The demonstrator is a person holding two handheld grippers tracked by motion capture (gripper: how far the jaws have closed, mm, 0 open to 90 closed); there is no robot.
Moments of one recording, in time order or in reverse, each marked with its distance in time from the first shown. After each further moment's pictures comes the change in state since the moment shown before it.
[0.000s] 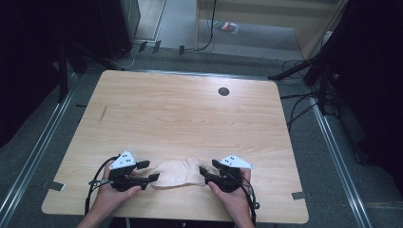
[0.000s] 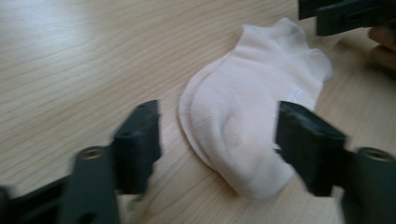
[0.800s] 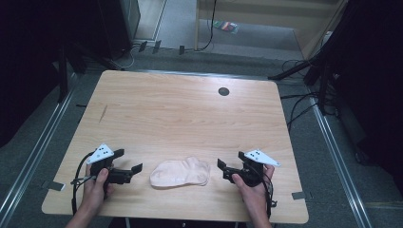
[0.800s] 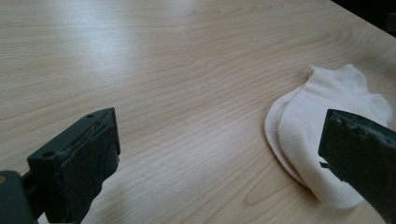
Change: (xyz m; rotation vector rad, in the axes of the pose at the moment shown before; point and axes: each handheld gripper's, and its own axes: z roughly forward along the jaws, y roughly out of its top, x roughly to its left) left arm 0.041 -0.007 -0.031 -0.129 0.140 -0.109; right arm -0.045 0.013 -0.037 -0.118 -0.081 0.074
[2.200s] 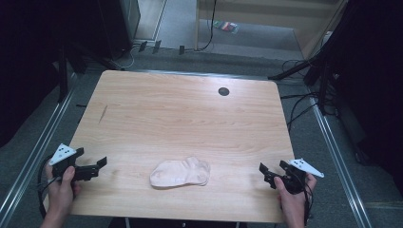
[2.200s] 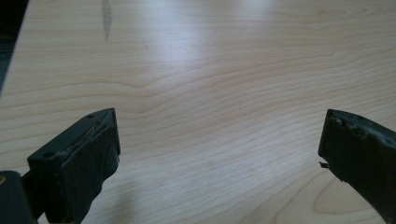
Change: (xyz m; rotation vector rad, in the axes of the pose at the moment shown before) left arm 0.070 -0.021 -0.059 -0.025 0.288 -0.065; right arm -0.103 -0.022 -0.063 0.004 -0.218 0.073
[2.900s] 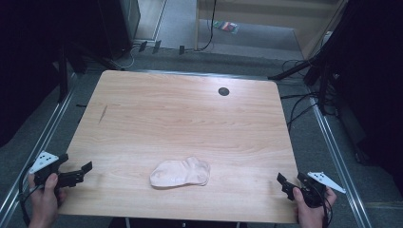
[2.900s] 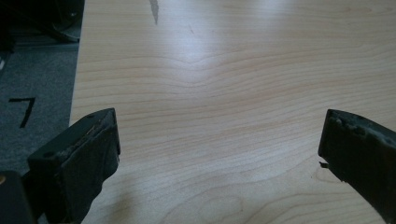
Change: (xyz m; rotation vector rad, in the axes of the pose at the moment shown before) left arm 0.023 -0.017 -0.024 -0.009 0.045 -0.023; right arm -0.038 -0.022 -0.039 0.007 -0.102 0.063
